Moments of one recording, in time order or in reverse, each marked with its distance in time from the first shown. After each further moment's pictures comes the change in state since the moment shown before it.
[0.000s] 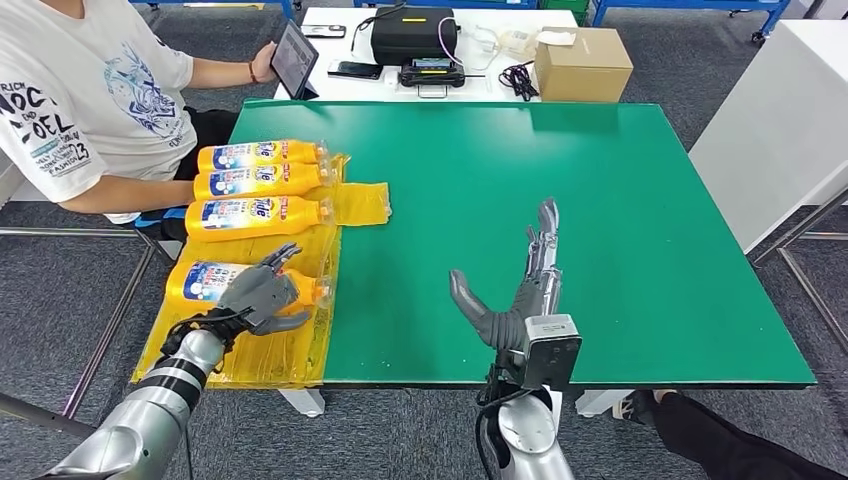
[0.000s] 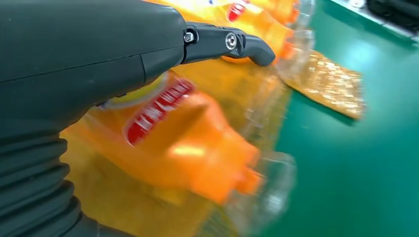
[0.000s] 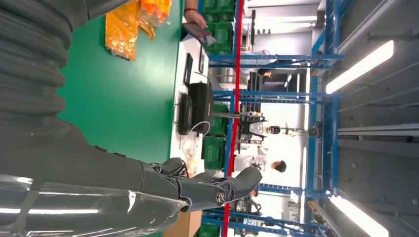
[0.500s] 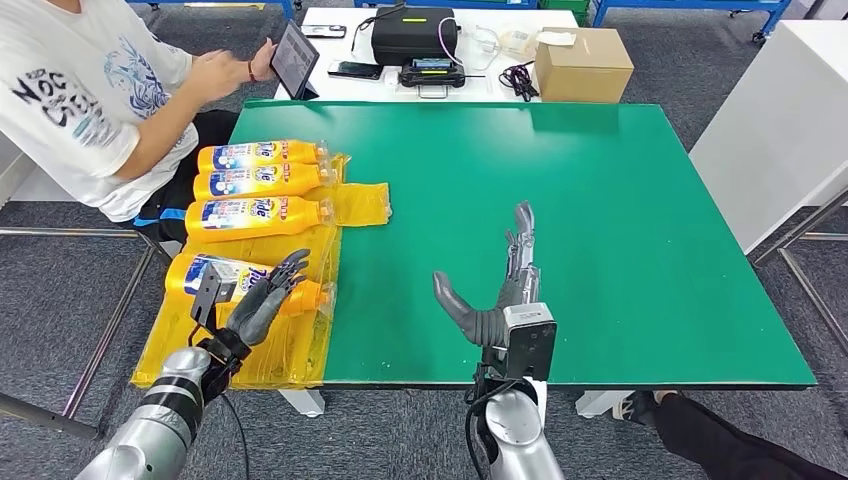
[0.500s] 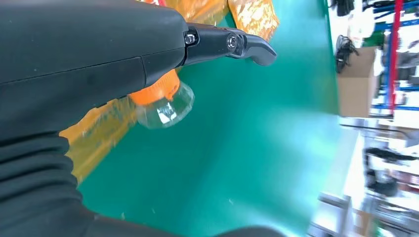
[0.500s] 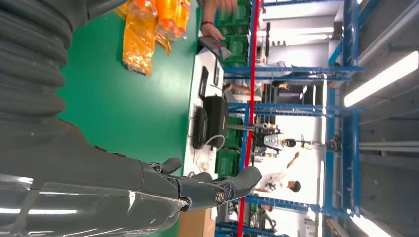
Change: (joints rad) left arm 0.063 -0.020 0.137 -0.017 0.555 -0.514 -0.057; right arm -0.029 0.021 0.001 0.089 0.001 0.018 0.011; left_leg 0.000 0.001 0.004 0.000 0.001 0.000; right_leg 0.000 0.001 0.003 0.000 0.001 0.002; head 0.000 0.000
